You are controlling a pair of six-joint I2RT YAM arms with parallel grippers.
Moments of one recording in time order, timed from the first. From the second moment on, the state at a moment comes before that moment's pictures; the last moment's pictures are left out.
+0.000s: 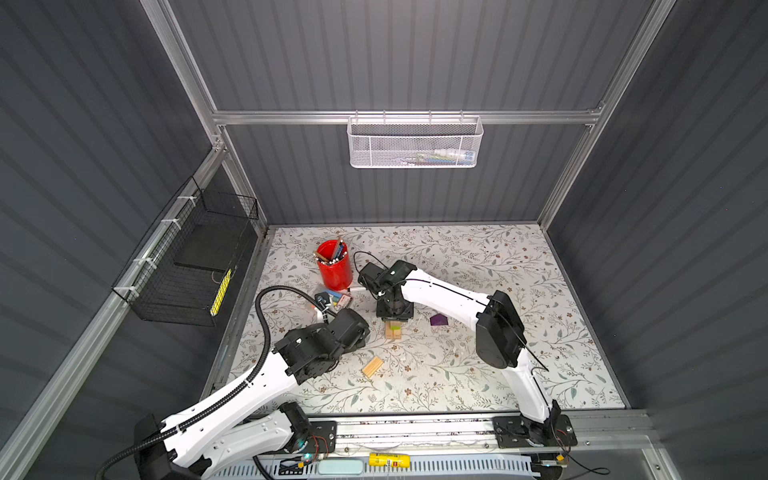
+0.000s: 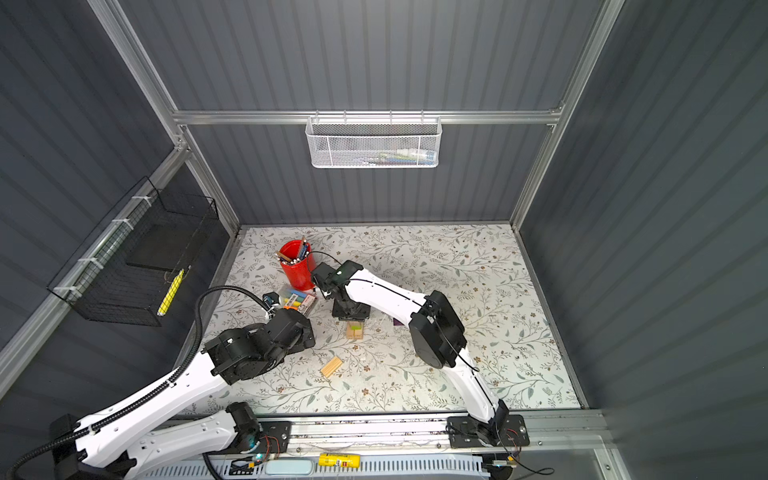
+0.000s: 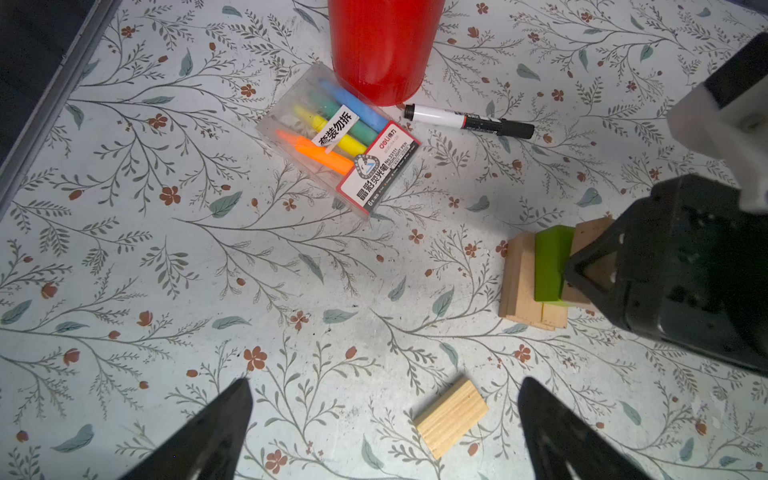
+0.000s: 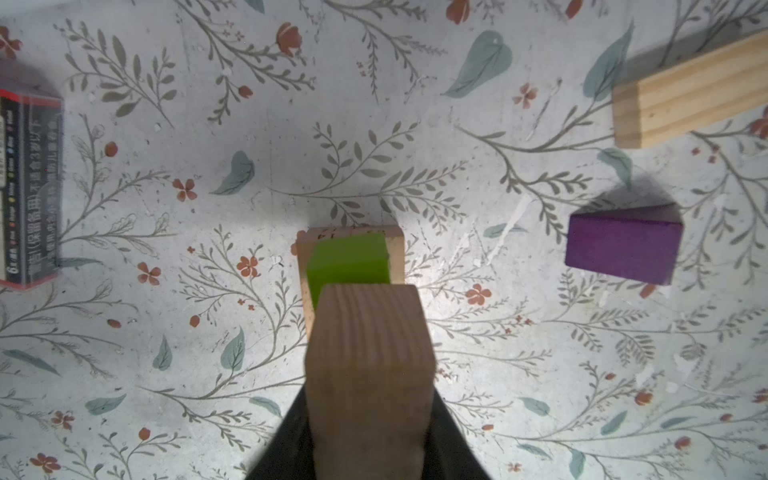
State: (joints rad) left arm -0.89 0.96 0.87 -1.00 -0.54 -0.96; right arm 0.93 2.23 2.01 -1.24 0.15 0.98
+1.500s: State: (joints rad) left arm -0.89 0.96 0.87 -1.00 -0.55 -0.97; right arm 0.93 2.28 2.10 -1.29 0.12 0.90
